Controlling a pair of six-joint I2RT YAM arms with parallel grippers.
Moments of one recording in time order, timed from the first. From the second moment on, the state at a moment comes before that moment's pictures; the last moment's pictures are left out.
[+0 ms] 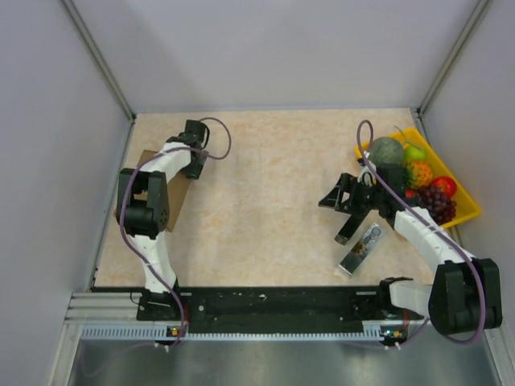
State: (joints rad) left arm -0.18 1.98 1.47 -0.59 -0.45 0.21; right arm 0.12 1.18 0.67 -0.25 -0.61 0.46
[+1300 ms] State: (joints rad) left arm -0.40 0.97 1.25 -0.31 0.36 -0.17; right arm 0.45 0.65 1.01 -0.80 -0.03 0.36
